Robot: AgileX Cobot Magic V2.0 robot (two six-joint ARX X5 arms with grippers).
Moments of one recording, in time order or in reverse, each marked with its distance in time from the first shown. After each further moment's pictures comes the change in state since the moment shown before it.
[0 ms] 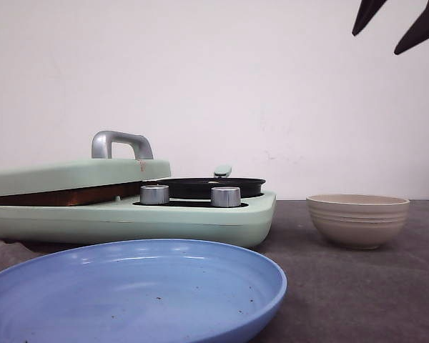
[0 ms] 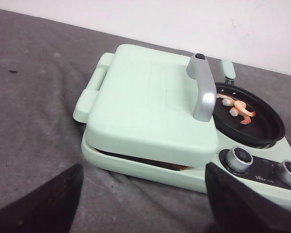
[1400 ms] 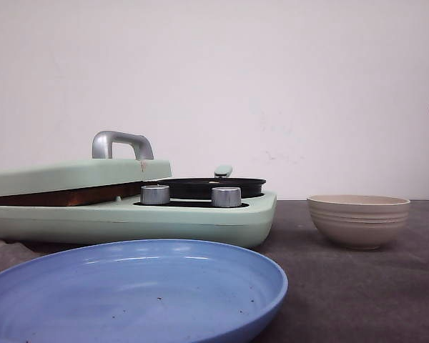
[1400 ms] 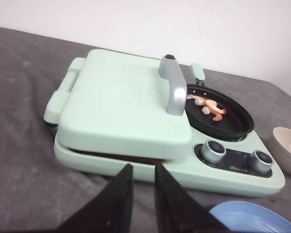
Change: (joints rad) left arm 0.000 -0.183 -0.107 0.008 0.095 0.005; right arm 0.127 -0.959 -1.121 0.571 0.056 0.076
